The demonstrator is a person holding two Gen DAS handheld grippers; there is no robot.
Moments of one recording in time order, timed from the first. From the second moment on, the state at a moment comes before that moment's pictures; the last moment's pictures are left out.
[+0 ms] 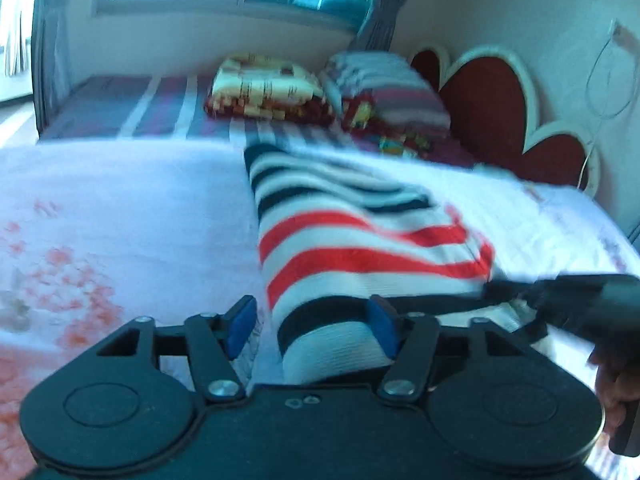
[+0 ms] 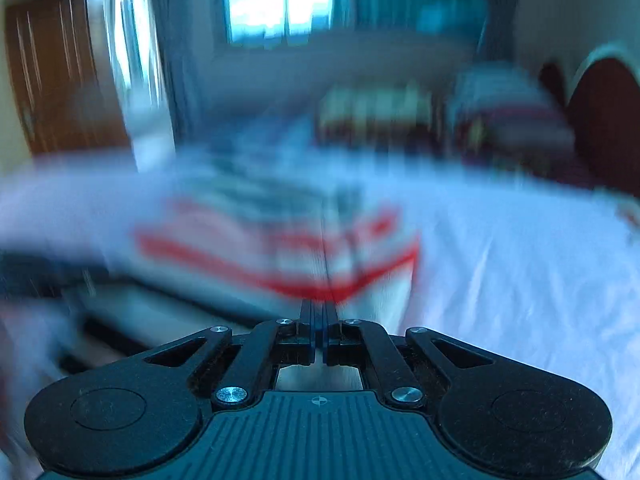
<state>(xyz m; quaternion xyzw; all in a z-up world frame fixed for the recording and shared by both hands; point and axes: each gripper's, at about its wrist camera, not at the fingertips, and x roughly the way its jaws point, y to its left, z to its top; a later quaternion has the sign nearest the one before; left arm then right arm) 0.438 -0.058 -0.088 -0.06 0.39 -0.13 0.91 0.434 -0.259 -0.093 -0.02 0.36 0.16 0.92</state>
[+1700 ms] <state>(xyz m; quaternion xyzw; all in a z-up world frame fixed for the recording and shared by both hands) 0.482 -0.033 -0.125 -0.23 0.45 -0.23 0.83 0.481 -0.358 -0.116 0.26 0.44 0.30 0.80</state>
